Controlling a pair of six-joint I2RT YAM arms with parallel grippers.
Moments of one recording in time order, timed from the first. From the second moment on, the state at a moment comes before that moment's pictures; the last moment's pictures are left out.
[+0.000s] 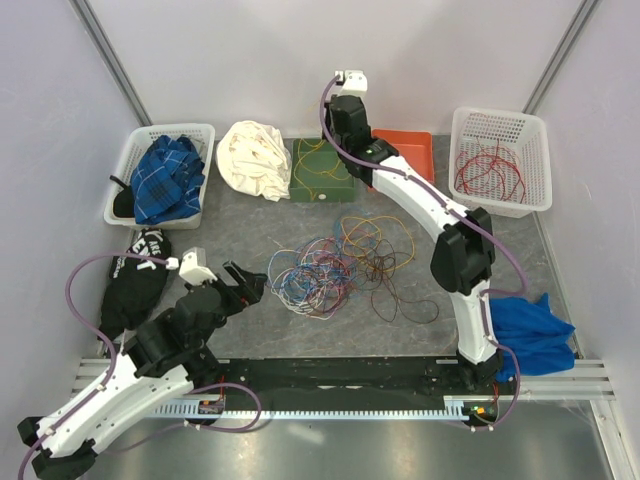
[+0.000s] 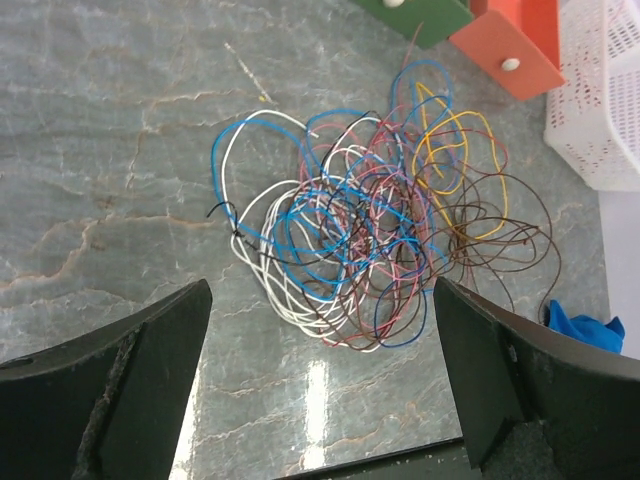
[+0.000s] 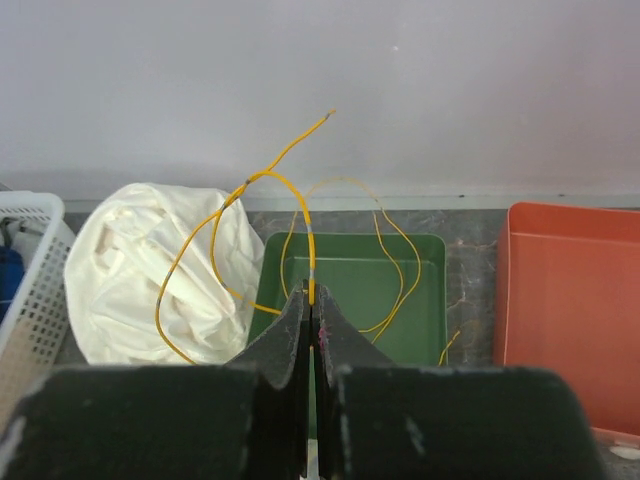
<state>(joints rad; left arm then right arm) -0.85 0.30 0.48 -0.65 -0.54 -0.96 0.61 2.10 2.04 -0.13 0.45 0.30</state>
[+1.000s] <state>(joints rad) -0.85 0.45 0.52 -0.60 -0.54 -0.98 0.52 2.21 2.25 -0.03 0.42 0.37</state>
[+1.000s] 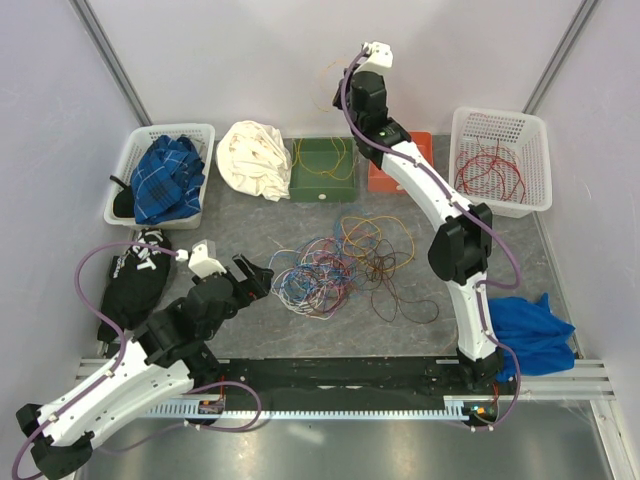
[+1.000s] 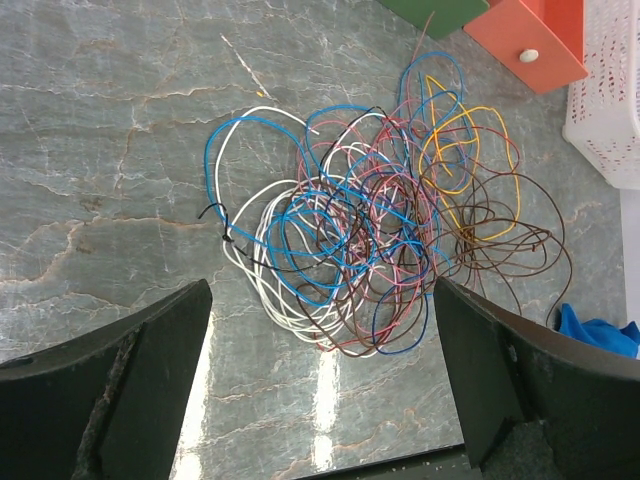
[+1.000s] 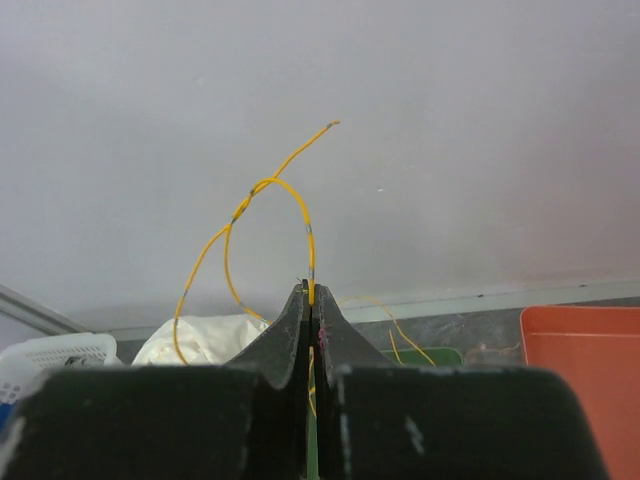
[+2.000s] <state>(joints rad) -0.85 0.52 0.51 -0.54 -0.54 -0.98 0.48 2.28 2.00 0.08 0.40 0.48</state>
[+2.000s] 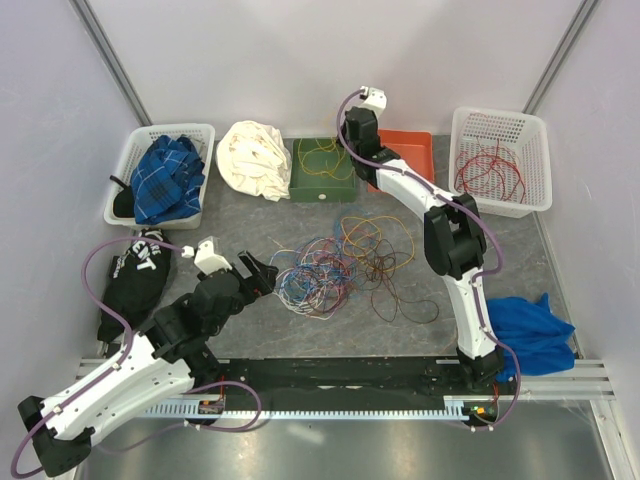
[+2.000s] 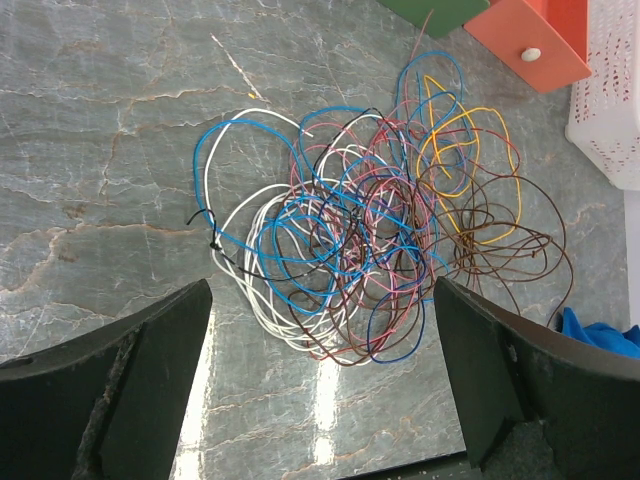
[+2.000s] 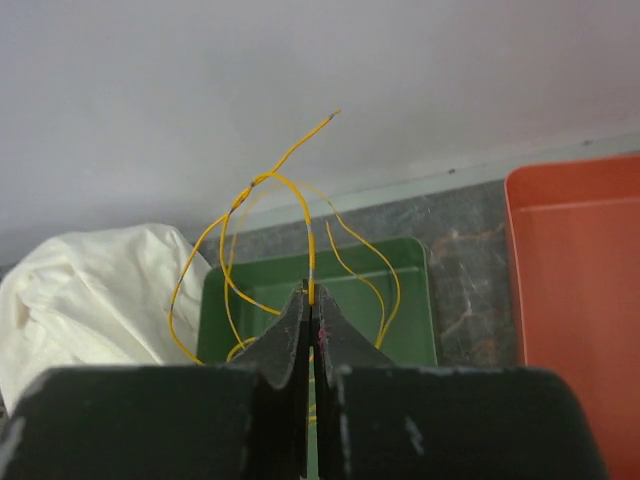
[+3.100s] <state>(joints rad) -0.85 0.66 0.51 -0.50 -0.47 -1.00 0.77 1.53 1.24 -0.01 0.52 0.41</state>
